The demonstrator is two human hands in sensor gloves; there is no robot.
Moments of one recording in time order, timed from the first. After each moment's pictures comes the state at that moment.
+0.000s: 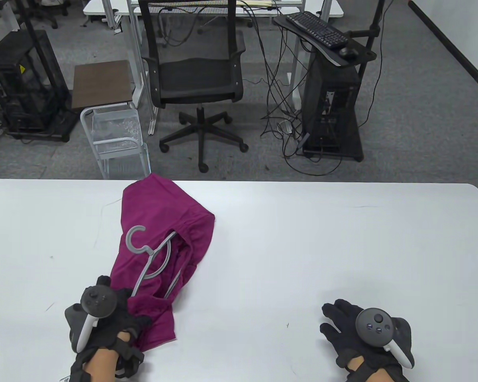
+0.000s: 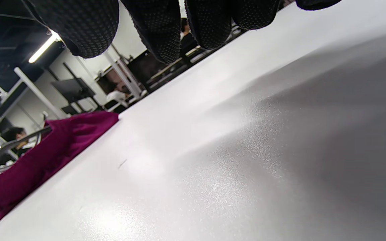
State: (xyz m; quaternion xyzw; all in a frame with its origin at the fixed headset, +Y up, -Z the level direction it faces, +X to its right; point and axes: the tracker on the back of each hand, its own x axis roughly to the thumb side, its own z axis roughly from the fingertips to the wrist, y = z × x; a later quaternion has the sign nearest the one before) left_hand -0.310 -0.752 -0.328 -0.04 0.14 0.32 0.94; right_hand 0.257 -0.757 -0.303 0.08 0.04 0.95 0.30
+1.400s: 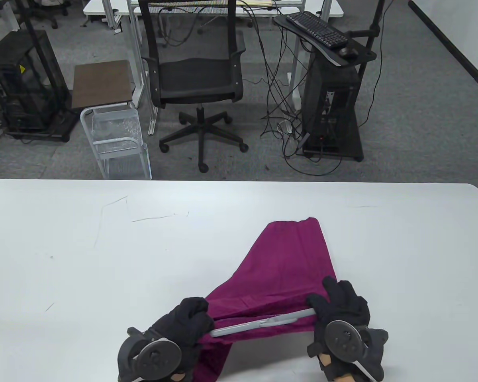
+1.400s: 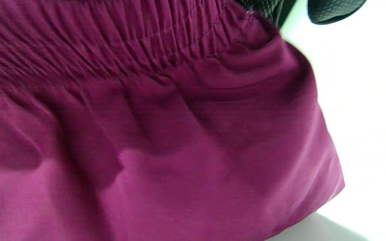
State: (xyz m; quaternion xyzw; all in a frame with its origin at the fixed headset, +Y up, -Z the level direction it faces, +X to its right) left_hand -0.175 -0.664 -0.254 0.22 -0.24 0.25 0.91; right_hand 0.204 -0.697 -0.283 0.04 -0.21 0.96 0.17
